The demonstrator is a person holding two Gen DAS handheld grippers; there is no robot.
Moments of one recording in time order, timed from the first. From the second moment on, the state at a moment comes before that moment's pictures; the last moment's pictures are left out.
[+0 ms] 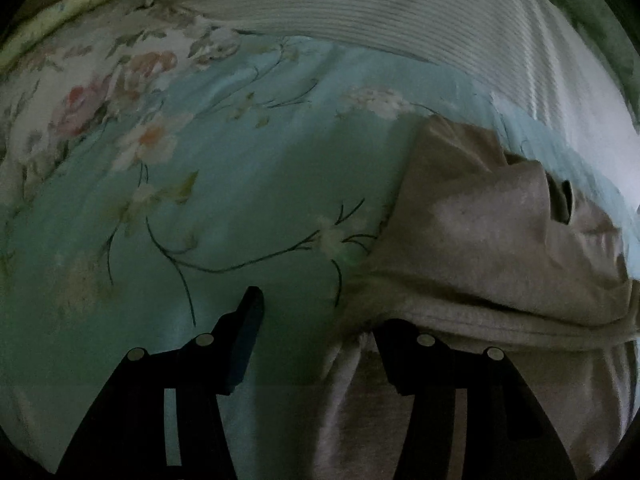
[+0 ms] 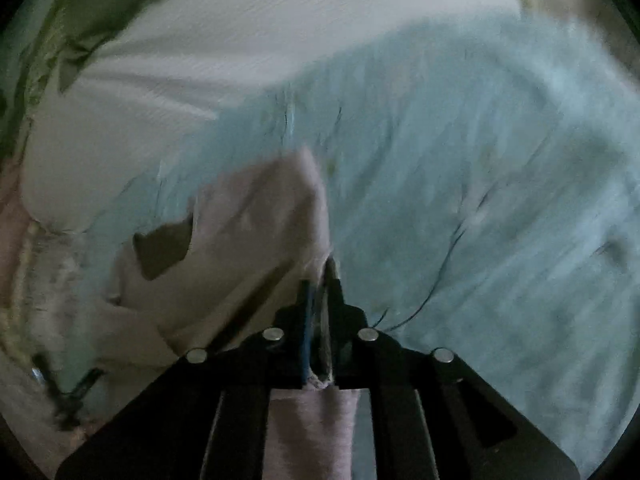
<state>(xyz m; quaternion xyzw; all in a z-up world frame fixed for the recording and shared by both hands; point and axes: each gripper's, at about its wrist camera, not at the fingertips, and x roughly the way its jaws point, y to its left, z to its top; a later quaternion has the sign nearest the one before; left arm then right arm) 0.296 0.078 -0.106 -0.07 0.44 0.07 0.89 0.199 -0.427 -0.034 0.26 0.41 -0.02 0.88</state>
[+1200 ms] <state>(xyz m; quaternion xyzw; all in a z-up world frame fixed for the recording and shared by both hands) 0.267 0.118 -0.111 -0.19 0.40 0.06 0.89 0.446 -0.095 -0.061 0.34 0.44 0.41 0.72</state>
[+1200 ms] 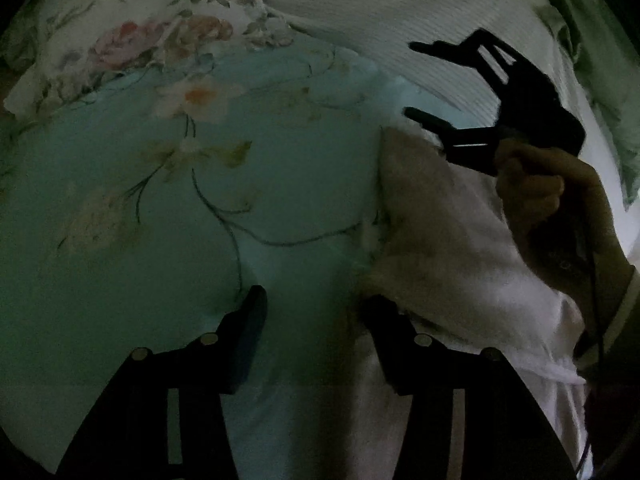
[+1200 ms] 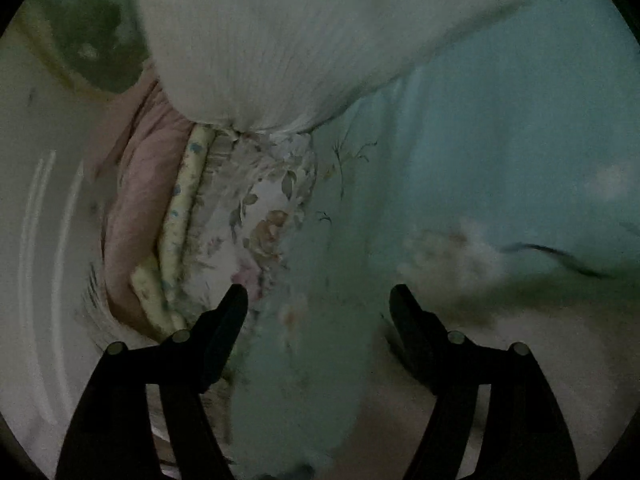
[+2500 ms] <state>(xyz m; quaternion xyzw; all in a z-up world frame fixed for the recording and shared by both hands) 0.305 0.063 -0.104 -0.05 0.45 0.03 0.89 0.201 -0.390 -0.067 0.20 0.44 0.01 0.88</state>
